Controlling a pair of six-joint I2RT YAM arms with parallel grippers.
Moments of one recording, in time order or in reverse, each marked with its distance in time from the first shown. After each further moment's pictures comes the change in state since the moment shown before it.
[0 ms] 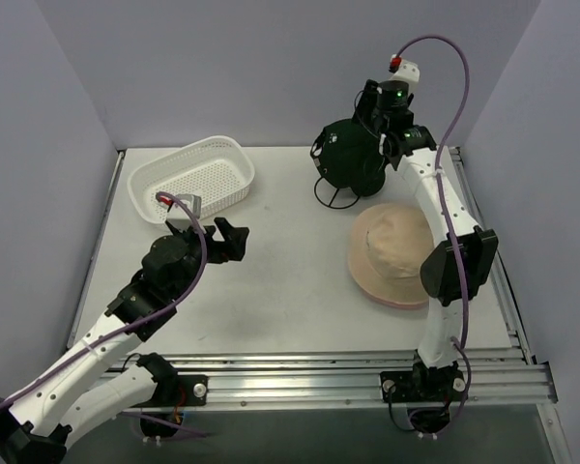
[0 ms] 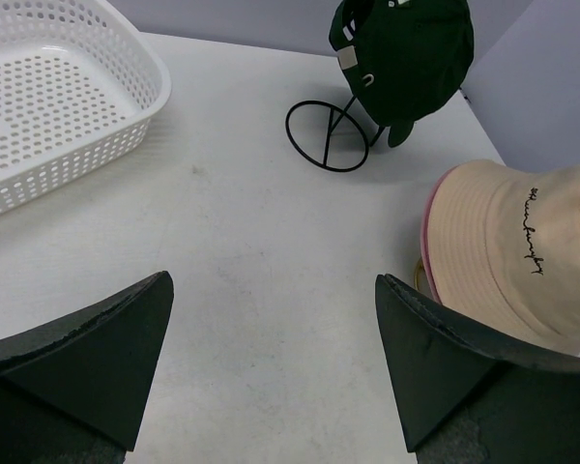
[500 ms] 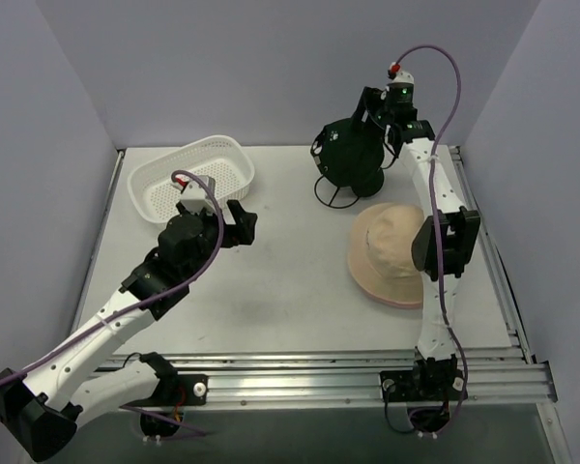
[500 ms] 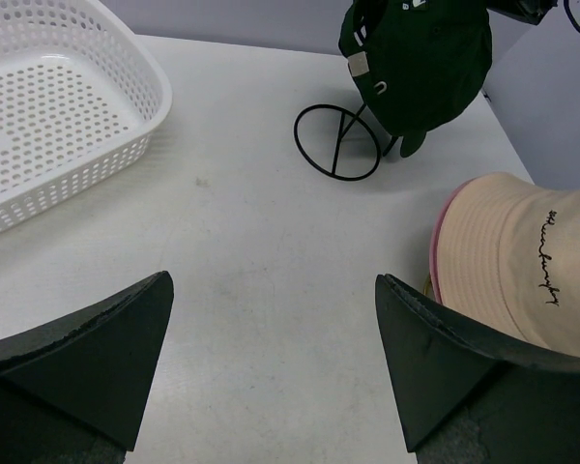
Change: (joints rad) left arm 0.001 0.166 0.115 -0.006 -0.018 0.008; right arm -0.130 0.288 0.261 -0.087 -0.328 0.018
